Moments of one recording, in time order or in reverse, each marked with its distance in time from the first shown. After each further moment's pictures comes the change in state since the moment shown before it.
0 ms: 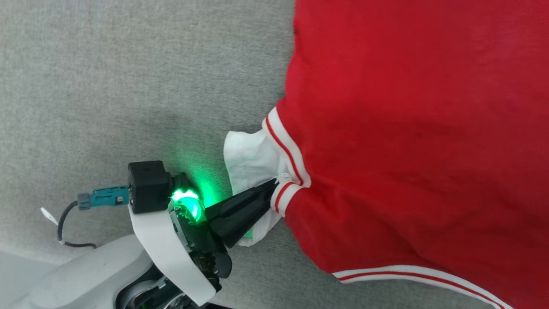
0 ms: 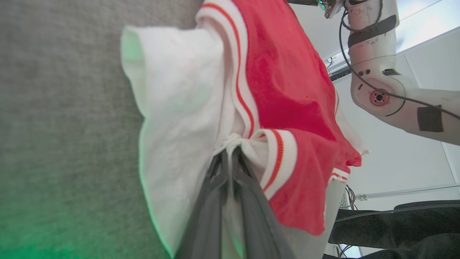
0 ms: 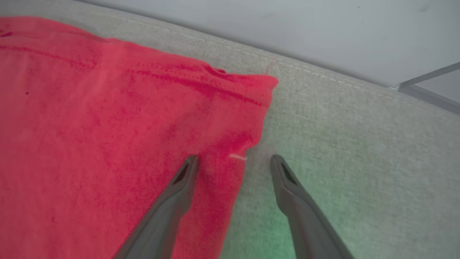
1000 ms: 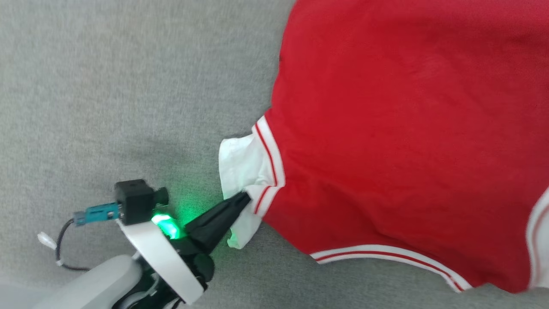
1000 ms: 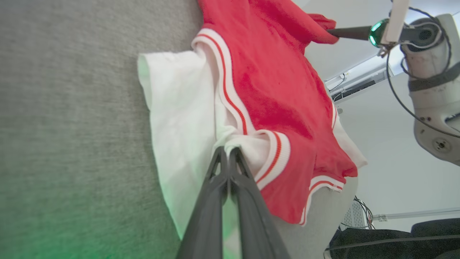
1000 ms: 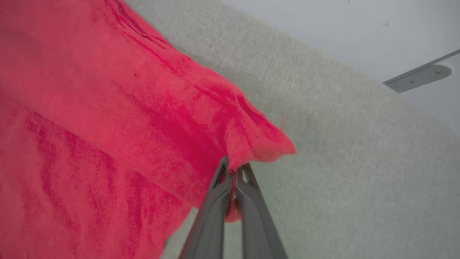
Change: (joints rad) left arm 0.155 -0.031 0.112 0.107 -0.007 0.004 0.014; right arm 0.300 -0.175 0.155 -0.144 0.280 0.000 -0.116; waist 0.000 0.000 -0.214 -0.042
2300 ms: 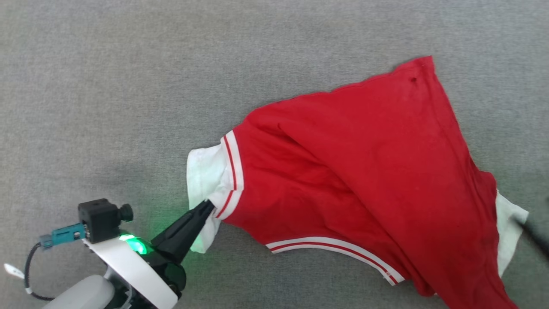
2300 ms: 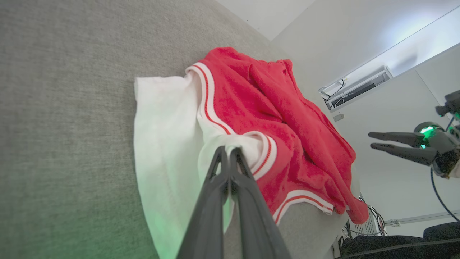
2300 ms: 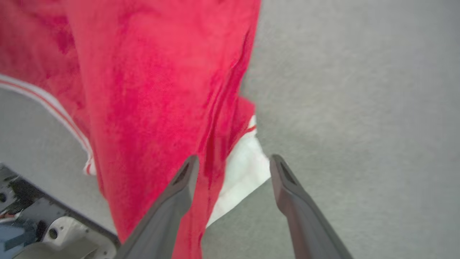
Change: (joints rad) left arm 0.191 0.047 0.168 -0.001 0.017 0.001 0.000; right arm 1.112 0.202 -0.410 -0.778 -0.111 0.000 -0.107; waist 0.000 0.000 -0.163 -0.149
